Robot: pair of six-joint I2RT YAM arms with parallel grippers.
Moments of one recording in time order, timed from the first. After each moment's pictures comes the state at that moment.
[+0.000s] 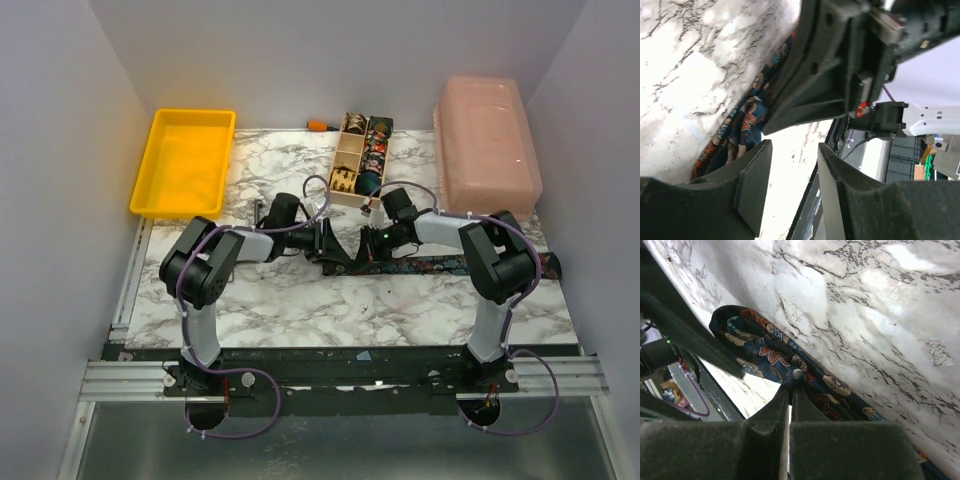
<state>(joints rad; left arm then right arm) -0.48 1.93 0.91 0.37 0.94 -0.78 0.43 1.91 1.06 -0.30 -0.69 0.31</state>
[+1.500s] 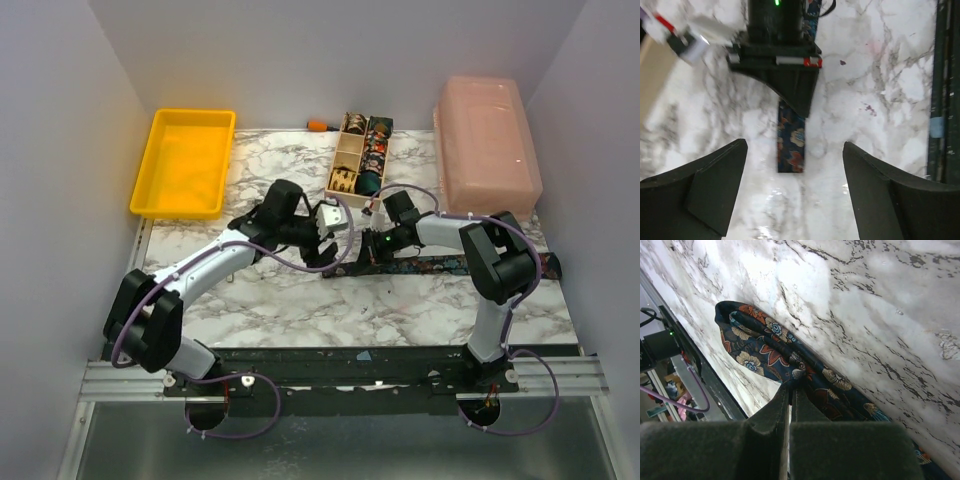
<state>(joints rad) -0.57 1.44 0.94 -0.20 0.72 0.41 0.42 1.91 1.03 -0.27 -0.75 0.29</state>
